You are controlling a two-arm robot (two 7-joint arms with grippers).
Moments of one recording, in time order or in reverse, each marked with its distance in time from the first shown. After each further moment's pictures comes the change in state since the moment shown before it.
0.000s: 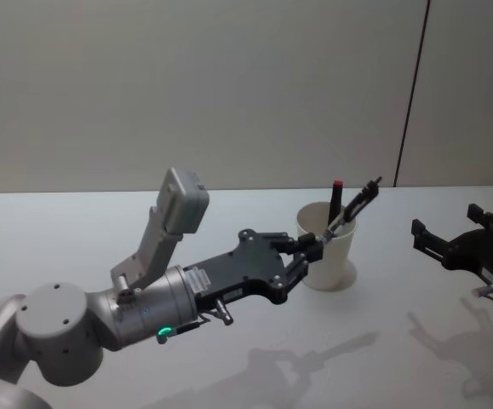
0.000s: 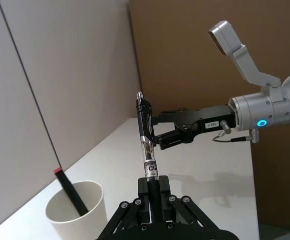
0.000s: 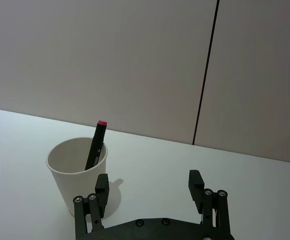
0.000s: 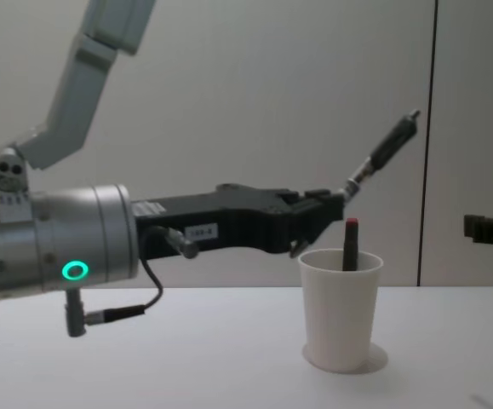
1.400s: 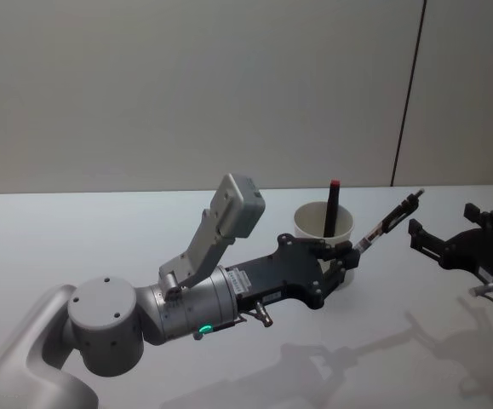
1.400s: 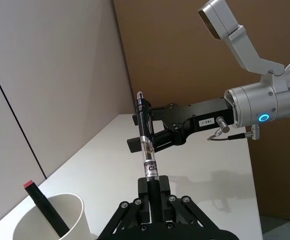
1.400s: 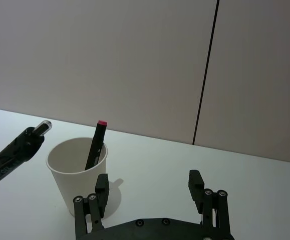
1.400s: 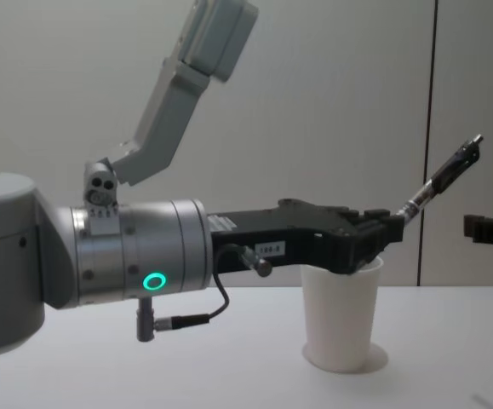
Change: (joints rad) left arm -0.074 -0.077 0.078 0.104 0.080 -0.027 0.006; right arm 0.000 0.000 0.000 0.000 0.000 0.000 0.000
